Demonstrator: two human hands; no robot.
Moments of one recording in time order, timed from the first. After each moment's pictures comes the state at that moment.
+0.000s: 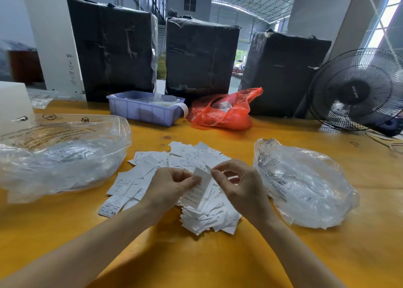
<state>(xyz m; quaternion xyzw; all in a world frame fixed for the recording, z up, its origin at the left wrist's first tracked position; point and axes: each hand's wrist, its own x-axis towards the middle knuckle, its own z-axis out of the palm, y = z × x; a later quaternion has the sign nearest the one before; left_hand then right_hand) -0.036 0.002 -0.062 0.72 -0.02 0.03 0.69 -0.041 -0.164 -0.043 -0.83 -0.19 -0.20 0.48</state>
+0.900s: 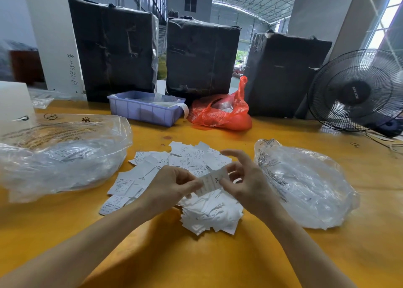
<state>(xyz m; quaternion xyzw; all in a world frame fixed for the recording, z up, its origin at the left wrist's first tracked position) -0.040 0.008 -0.052 0.82 -0.11 0.05 0.56 -0.037 -0.180 -0.038 -0.83 -0.20 -0.13 0.50</state>
